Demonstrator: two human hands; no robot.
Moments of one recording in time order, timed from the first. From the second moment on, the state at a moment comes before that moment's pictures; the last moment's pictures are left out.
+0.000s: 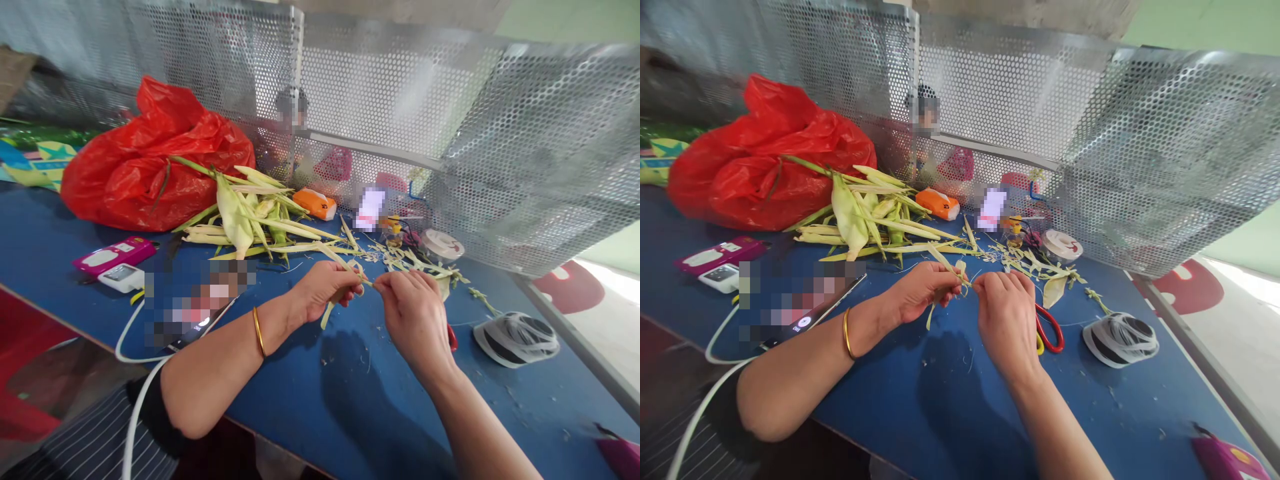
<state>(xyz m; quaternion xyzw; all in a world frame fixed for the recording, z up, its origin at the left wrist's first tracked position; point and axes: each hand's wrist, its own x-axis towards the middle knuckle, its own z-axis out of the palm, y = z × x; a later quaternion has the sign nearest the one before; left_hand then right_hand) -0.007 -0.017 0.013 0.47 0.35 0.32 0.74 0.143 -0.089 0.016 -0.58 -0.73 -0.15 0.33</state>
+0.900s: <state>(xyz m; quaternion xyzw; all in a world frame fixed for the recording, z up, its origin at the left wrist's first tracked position) -0.004 -0.029 0.012 0.56 0.33 0.30 0.70 0.133 -0.079 0.003 -0.51 -0.38 0.44 0.64</state>
